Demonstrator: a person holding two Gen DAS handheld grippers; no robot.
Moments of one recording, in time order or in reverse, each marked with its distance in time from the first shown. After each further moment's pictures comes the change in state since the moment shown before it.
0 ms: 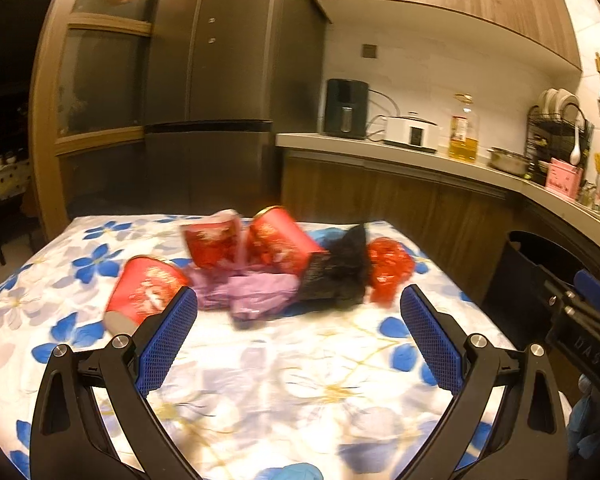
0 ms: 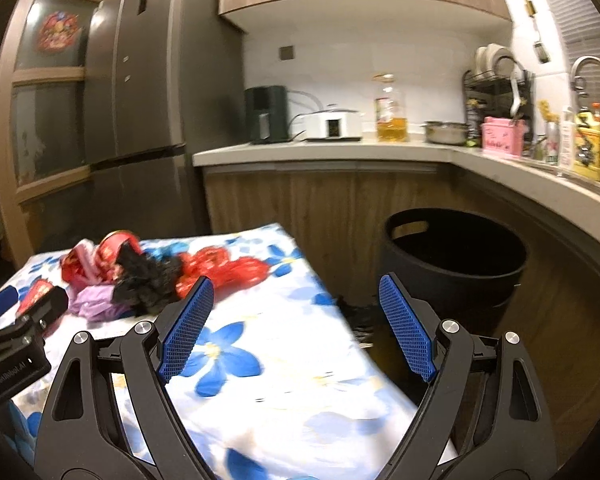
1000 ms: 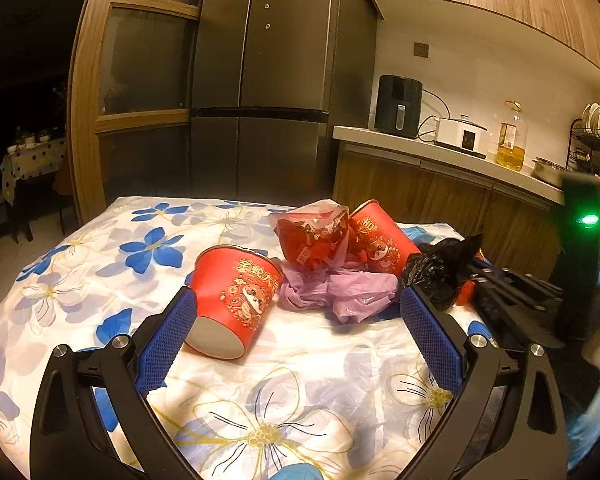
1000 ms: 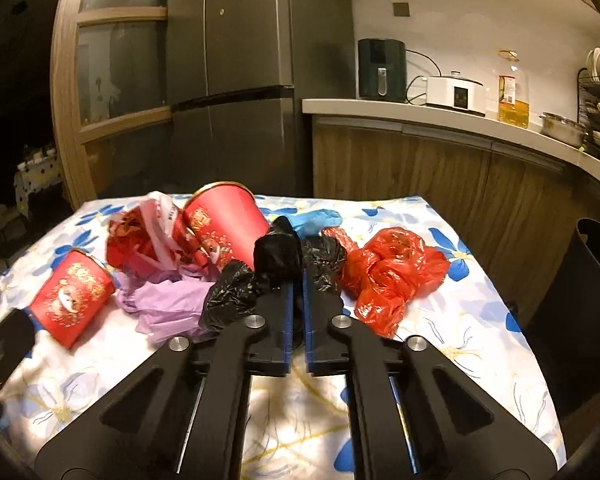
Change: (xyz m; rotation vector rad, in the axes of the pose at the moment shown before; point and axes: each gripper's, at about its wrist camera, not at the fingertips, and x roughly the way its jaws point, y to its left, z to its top) left arm 0.018 0.065 0.000 -0.060 0.027 0.111; right arm 0.096 0.113 -0.001 -0.119 0.120 0.286
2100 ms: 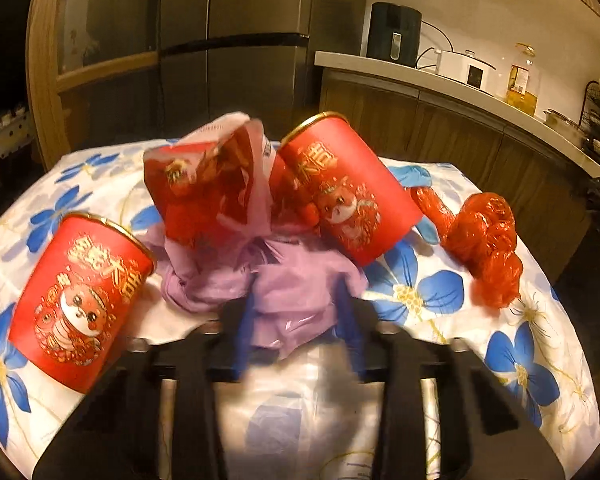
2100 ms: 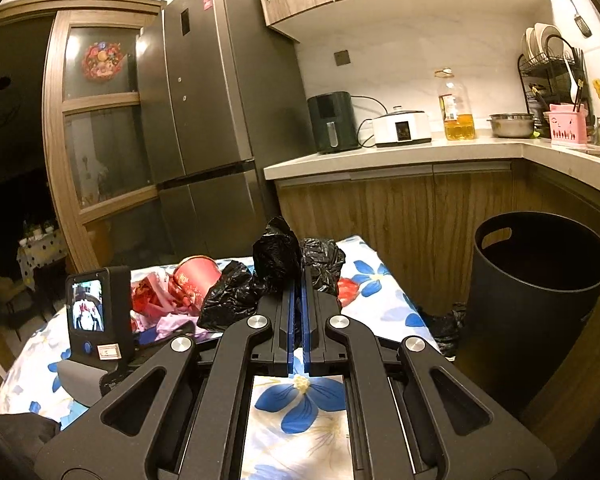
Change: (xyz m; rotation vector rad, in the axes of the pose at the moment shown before) left arm 0.112 -0.058 -0.012 0.010 0.249 -0.019; right arm -0.118 -0.074 0.001 0.163 -0.182 -0.036
